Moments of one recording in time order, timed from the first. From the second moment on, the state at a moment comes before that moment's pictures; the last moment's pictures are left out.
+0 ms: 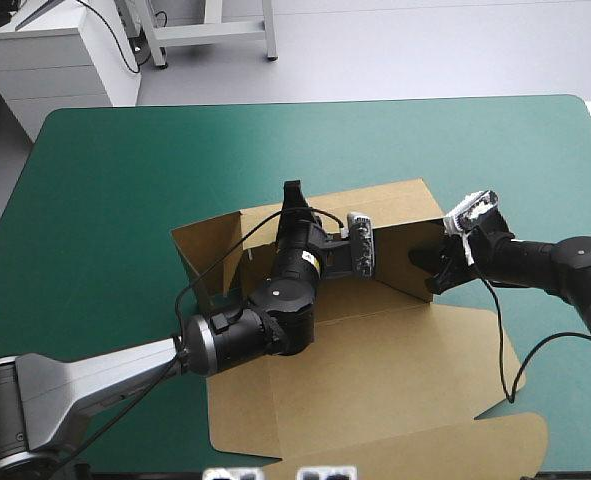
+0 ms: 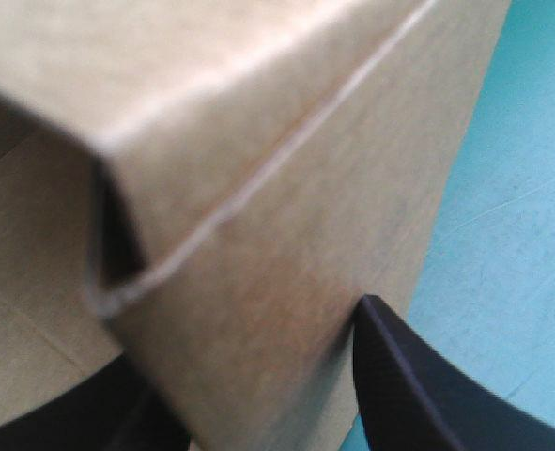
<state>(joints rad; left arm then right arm) -1.12 1.64 -1.28 1.16 0.86 -0.14 -0.08 1.38 -0.82 1.17 0.78 -1.52</state>
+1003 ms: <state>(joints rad) -1.13 1.64 -1.28 1.17 0.81 -0.24 0.08 1.38 -0.82 1.13 0.41 -1.28</state>
